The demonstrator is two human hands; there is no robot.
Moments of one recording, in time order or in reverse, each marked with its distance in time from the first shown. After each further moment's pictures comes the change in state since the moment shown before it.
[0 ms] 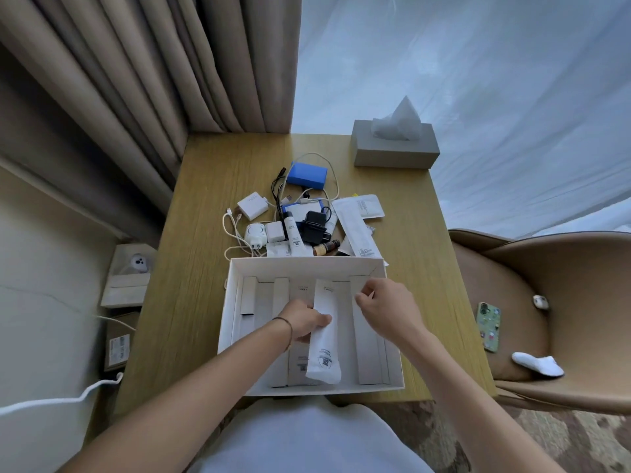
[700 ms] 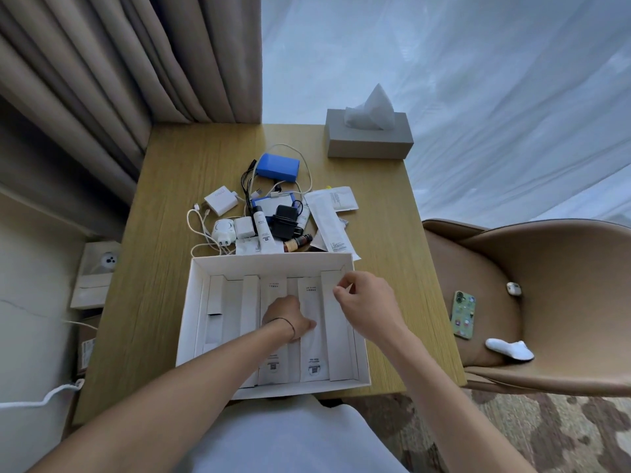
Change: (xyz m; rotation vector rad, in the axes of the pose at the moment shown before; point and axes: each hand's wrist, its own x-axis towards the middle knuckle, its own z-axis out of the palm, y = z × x) left_hand 0.051 -0.004 0.042 0.824 0.205 0.045; right_hand -0.003 0.017 -0.016 0.154 0.025 -0.043
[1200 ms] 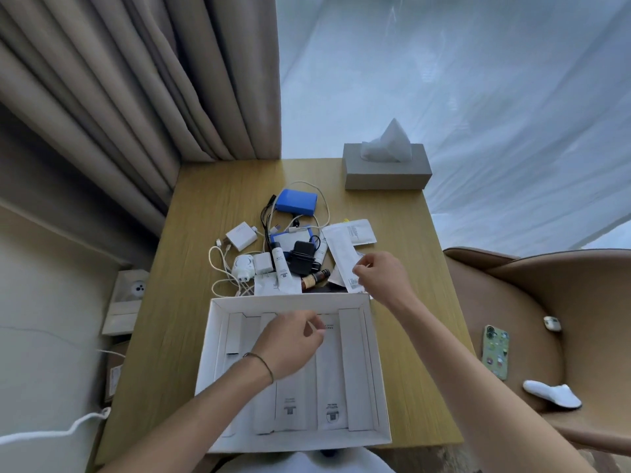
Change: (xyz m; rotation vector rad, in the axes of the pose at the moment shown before) left_hand -0.067 0.004 -0.083 -0.181 0.177 0.303; right_hand 0.119 -0.010 -0.021 0.115 0.006 0.048
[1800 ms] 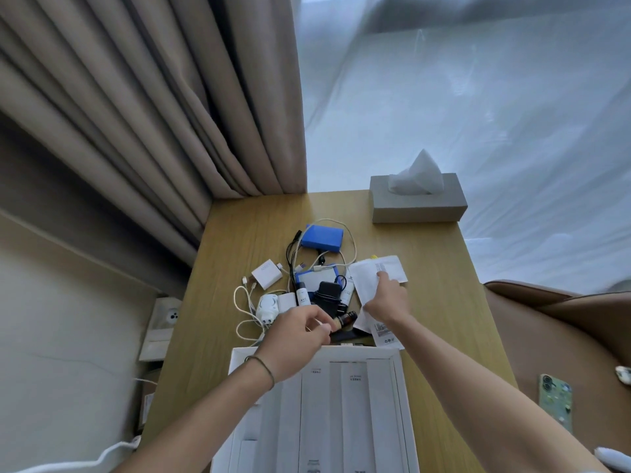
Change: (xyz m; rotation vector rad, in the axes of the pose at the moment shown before) left_hand 0.038 0.024 -0.074 -0.248 0.099 -0.039; right_hand 0.107 0.009 0.058 -0.273 -0.056 0.065
